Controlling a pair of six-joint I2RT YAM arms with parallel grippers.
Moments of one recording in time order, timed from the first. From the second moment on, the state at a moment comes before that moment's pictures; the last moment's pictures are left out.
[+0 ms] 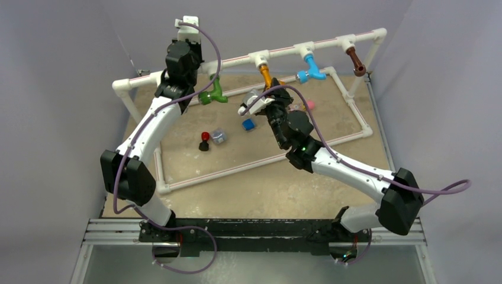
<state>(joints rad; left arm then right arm) -0.32 1.64 1.58 0.09 -0.36 0.10 0.87 1.38 1.03 0.61 0.48 -1.05</state>
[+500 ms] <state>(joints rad) -0.32 1.64 1.58 0.09 -0.36 0.11 0.86 1.34 1.02 0.63 0.51 -0.30</state>
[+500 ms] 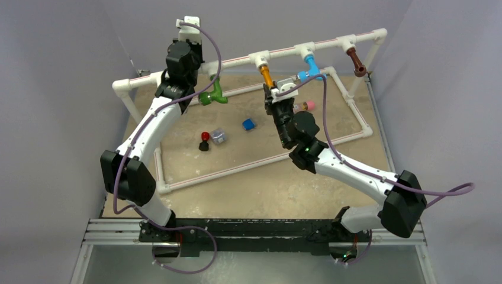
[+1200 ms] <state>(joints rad) -0.33 1.63 1.59 0.08 -0.35 0.11 0.84 1.33 0.90 0.80 0.60 0.64</state>
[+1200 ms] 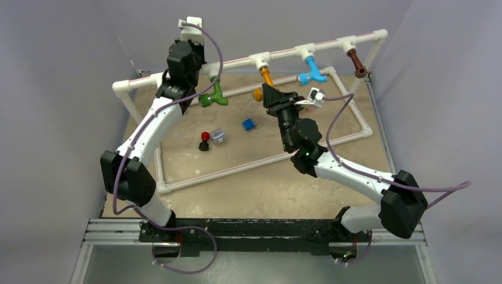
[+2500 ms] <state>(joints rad) -0.34 1.63 1.59 0.07 -0.32 0.11 0.84 1.26 0.86 0.65 0.64 1.58</state>
